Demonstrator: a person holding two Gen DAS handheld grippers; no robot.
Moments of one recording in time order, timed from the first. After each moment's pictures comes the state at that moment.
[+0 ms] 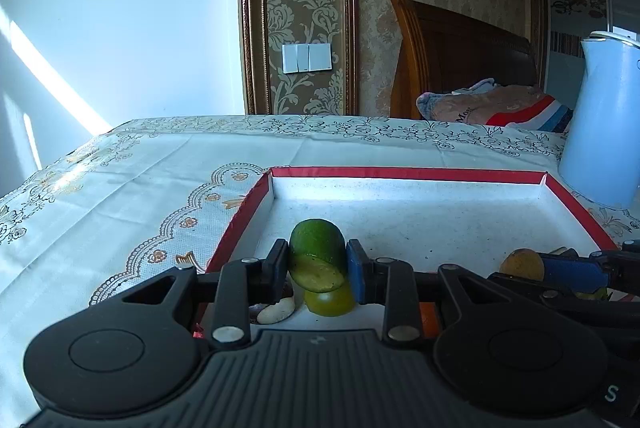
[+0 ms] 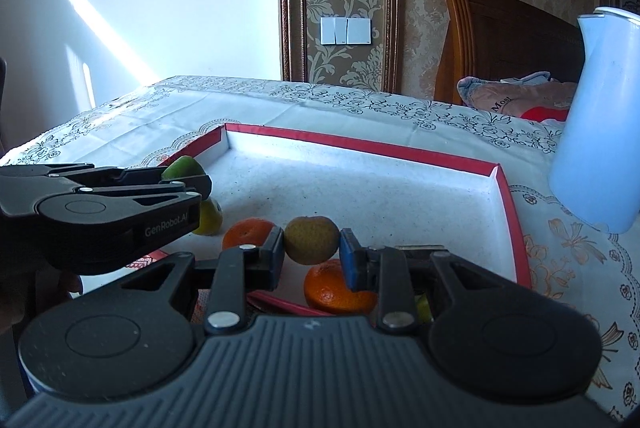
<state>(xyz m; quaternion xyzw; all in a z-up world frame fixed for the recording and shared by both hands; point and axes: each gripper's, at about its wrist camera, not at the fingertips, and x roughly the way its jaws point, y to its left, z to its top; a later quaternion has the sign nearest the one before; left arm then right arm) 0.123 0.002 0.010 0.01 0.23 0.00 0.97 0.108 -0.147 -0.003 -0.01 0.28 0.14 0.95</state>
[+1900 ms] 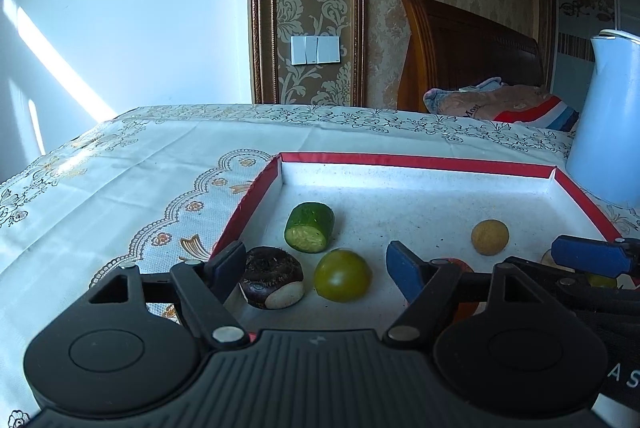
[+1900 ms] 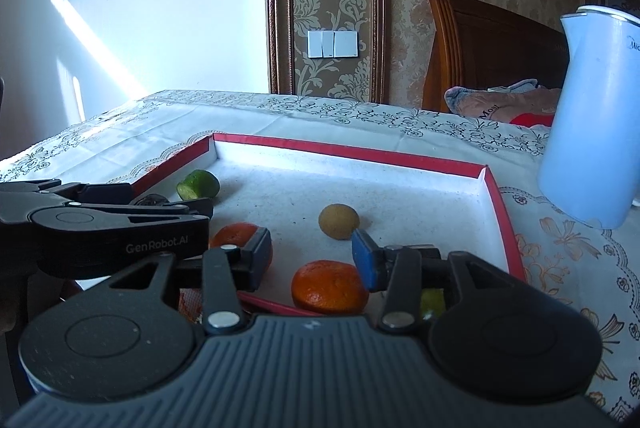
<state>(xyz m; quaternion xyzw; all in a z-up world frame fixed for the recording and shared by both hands) 0.122 0.010 0.000 0.00 0.24 0.01 0.97 0.103 -0.151 -0.010 -0.01 0.25 0.13 0.96</state>
